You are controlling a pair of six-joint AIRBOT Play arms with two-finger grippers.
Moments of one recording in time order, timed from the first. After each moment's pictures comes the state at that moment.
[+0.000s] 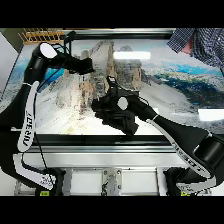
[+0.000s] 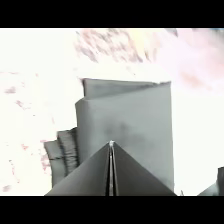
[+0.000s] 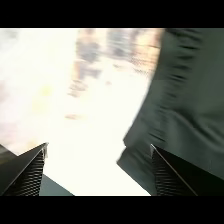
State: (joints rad) left arm -0.15 -1.70 1.81 0.98 -1.18 -1.50; right arm 0.69 -1.62 1.30 -0.99 0.54 1.75
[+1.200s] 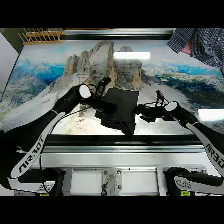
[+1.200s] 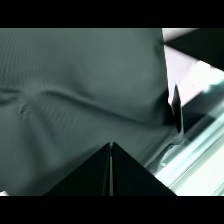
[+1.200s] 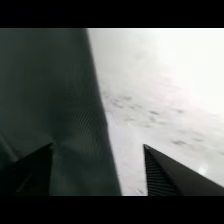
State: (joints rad) left arm -0.52 -1.56 1.23 0.96 -1.00 -1.39; right arm 0.13 -1.42 0.76 -0.62 0.67 1.42
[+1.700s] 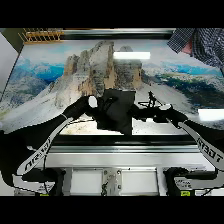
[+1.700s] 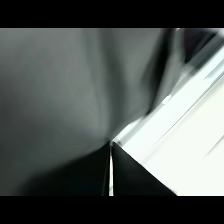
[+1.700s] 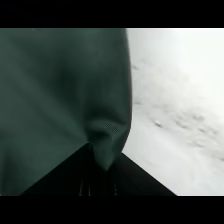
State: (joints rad) left arm -0.56 -1.59 1.10 0.93 -1.14 -1.30; right arm 0.19 -1.52 0.77 -0.27 0.66 1.12
